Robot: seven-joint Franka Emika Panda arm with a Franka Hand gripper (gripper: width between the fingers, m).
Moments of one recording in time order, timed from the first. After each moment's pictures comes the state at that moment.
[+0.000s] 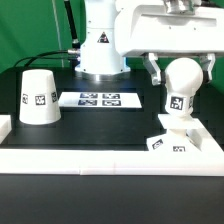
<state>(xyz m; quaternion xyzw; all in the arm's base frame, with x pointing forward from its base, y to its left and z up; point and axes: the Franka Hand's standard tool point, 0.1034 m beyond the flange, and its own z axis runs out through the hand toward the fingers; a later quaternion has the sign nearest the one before) 0.605 0.101 0.130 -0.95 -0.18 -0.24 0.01</state>
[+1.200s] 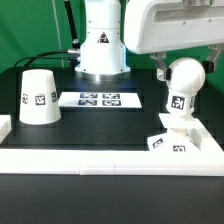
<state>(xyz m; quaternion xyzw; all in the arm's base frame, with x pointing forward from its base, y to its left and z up) 0.598 0.109 0.132 -0.98 -0.19 0.02 0.03</state>
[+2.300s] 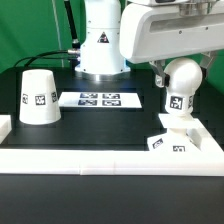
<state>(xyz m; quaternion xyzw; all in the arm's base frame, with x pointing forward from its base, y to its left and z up) 0.603 0.101 0.126 -0.98 -0.18 0.04 0.03</state>
